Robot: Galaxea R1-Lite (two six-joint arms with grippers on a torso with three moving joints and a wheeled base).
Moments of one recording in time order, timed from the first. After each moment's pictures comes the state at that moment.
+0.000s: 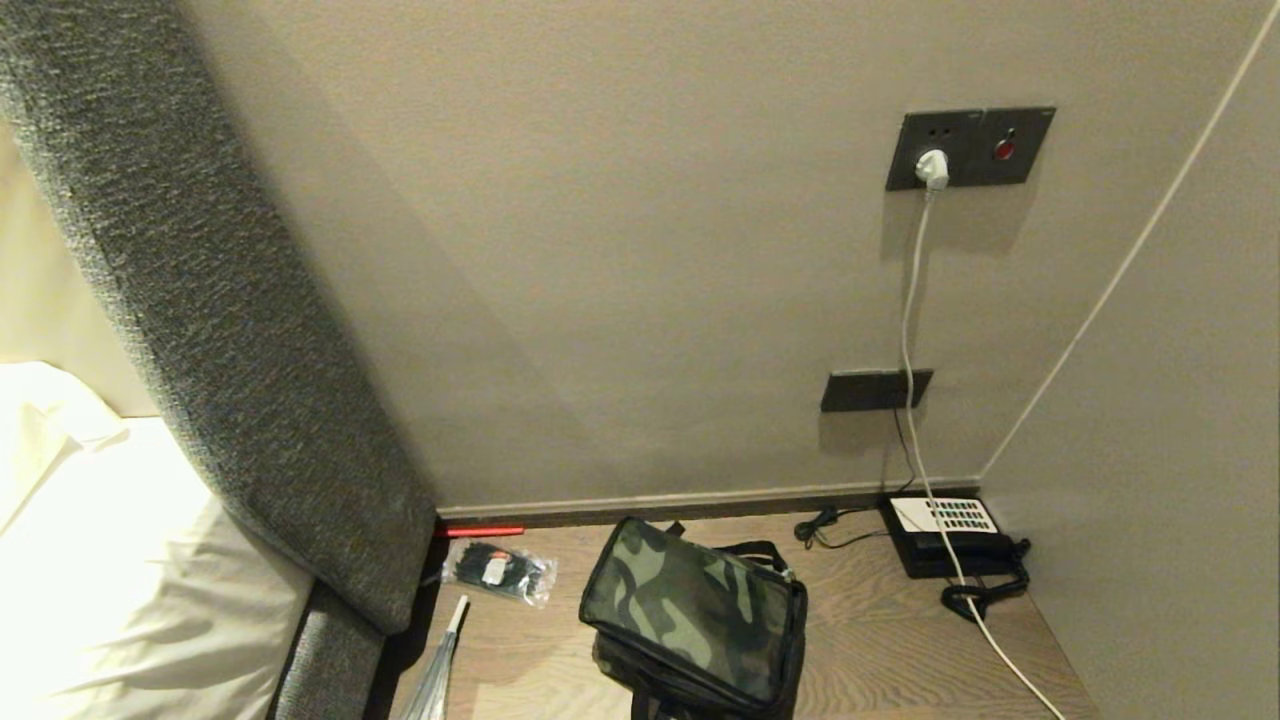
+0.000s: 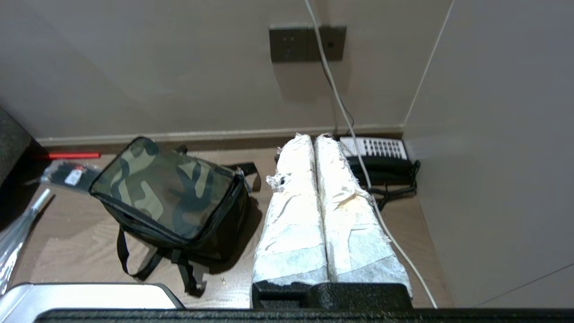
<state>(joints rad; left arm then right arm) 0.01 0.00 0.00 0.00 0.01 -0.02 0.00 0.00 0.00 0.00 0.00 -0.02</state>
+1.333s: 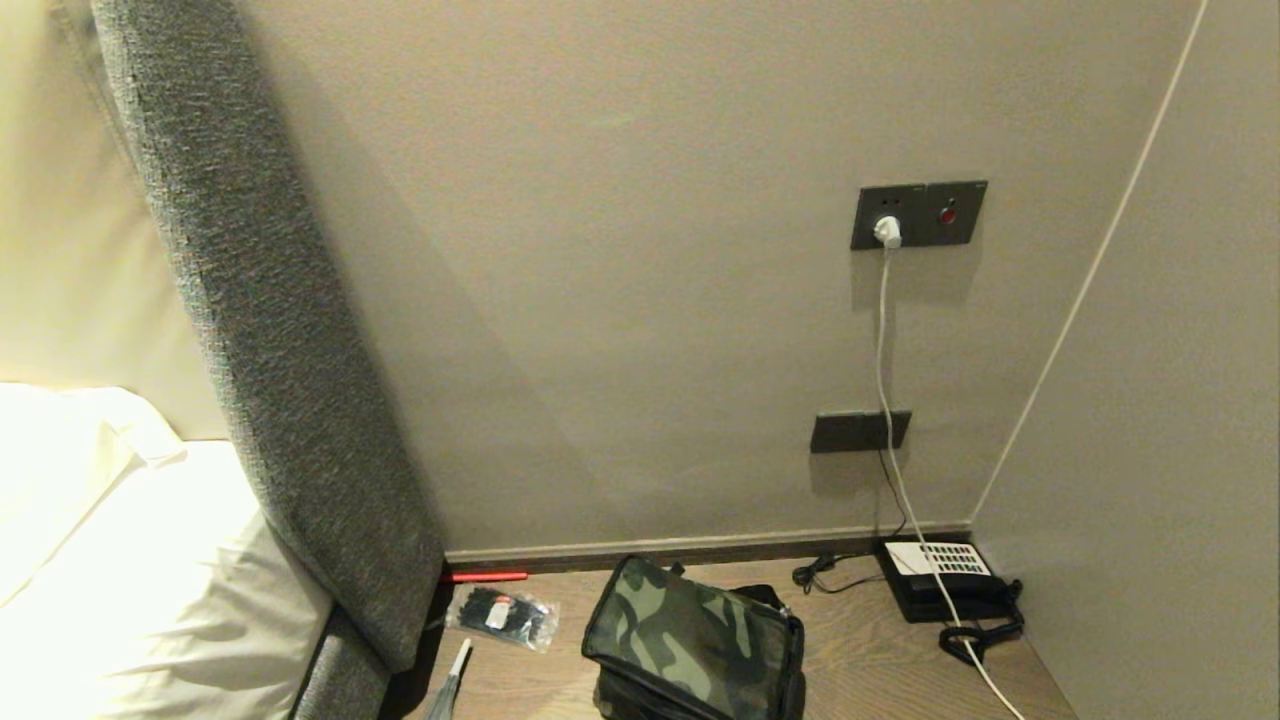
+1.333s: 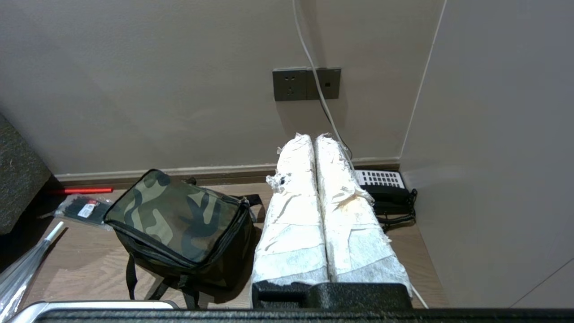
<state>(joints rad) 0.01 0.00 0.00 0.00 0.00 -0.01 0.00 0.00 0.00 0.00 0.00 0.00</state>
